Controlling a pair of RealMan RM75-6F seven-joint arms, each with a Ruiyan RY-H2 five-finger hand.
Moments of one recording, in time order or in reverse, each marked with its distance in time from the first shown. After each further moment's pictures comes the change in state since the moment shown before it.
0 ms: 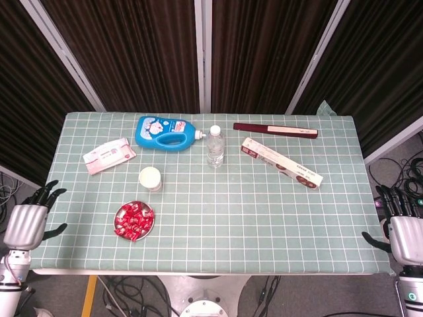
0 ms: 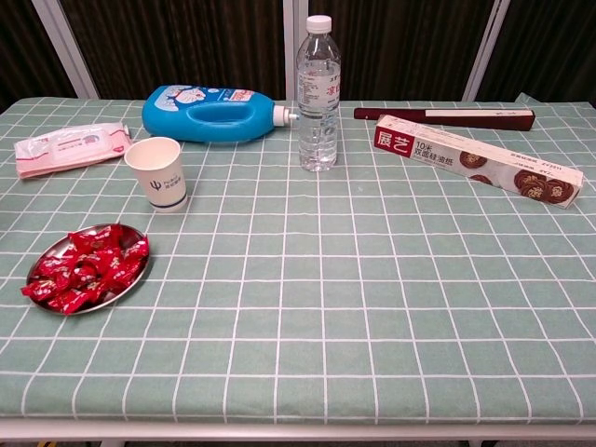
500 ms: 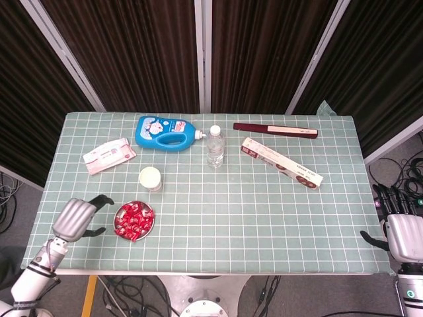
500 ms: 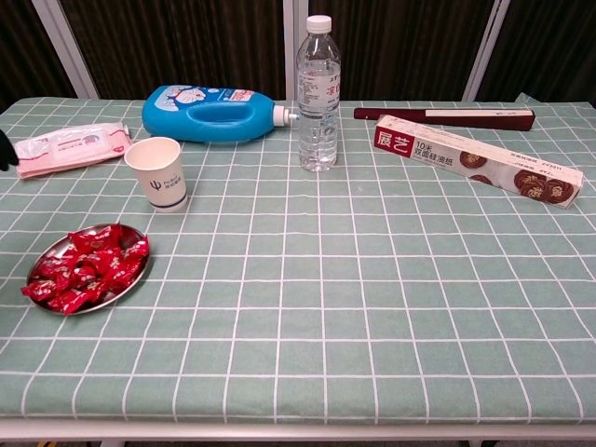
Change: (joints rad) left arm -0.174 -0.050 0.043 0.008 0.111 -0.248 -0.056; right arm 0.012 0.012 0.001 -0.019 0.013 -0.027 -0.017
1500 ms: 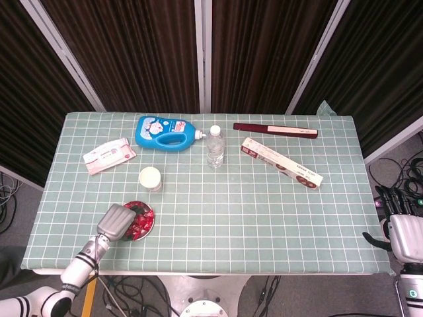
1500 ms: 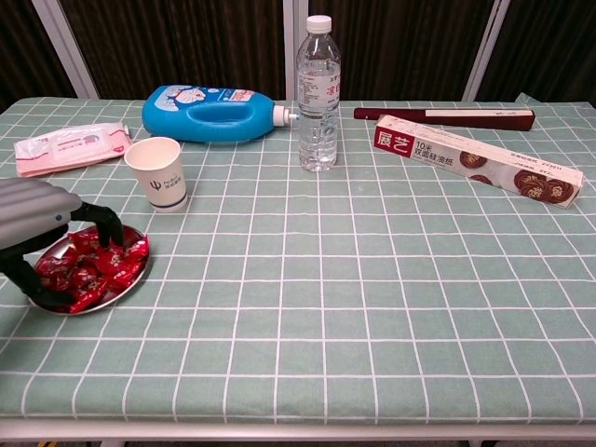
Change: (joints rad) left arm -0.128 -0.230 -0.004 0.043 -0.266 -0.232 0.357; right arm 0.001 0.011 -0.003 0.007 0.026 -0.025 0.021
